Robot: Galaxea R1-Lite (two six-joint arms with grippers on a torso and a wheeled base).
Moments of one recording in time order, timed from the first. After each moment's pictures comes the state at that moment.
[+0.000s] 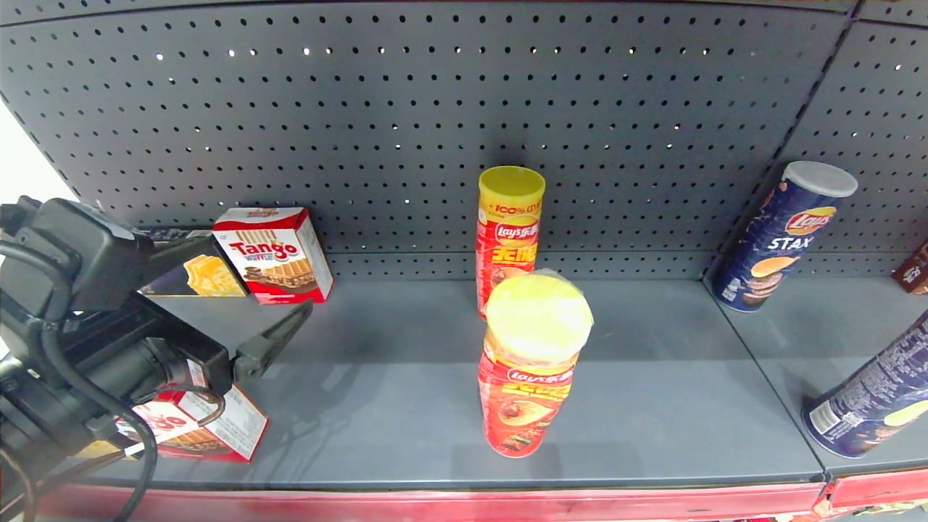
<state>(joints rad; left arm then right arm) -0.37 1.23 -0.44 -0.82 0.04 0.38 -0.02 0.00 0.00 0.00 -0.07 -0.01</state>
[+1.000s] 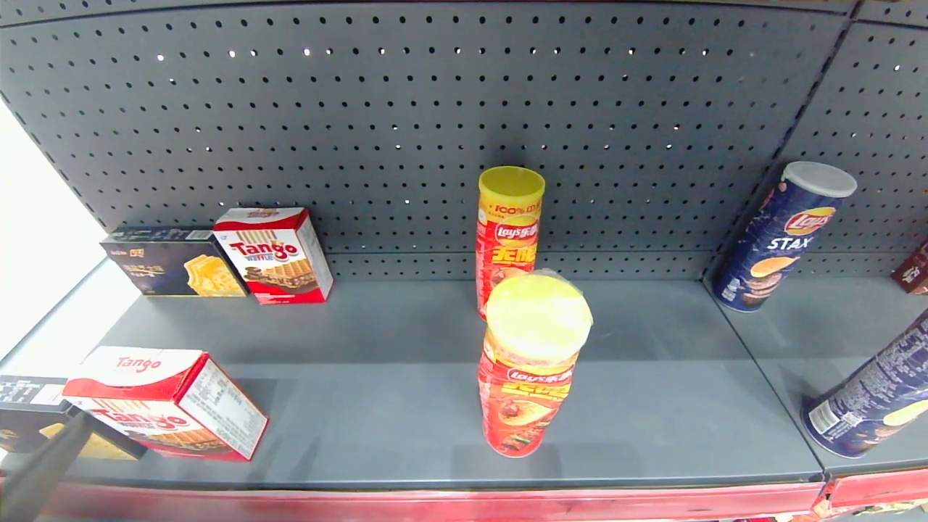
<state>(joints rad) -0.37 0.56 -0.26 -0.52 0.08 0.37 -0.02 0.00 0.00 0.00 -0.07 -0.01</state>
